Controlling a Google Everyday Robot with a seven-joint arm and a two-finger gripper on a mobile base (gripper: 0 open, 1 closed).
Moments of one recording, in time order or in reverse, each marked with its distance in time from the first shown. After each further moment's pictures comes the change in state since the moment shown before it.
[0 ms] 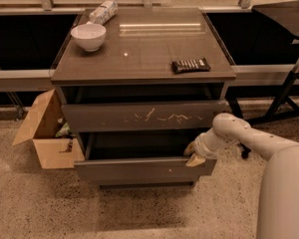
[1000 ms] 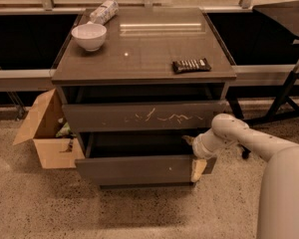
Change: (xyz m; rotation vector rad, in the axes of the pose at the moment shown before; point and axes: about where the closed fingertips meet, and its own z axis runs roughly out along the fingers) arm -0.005 0.006 0.003 -0.016 -0.026 -0.008
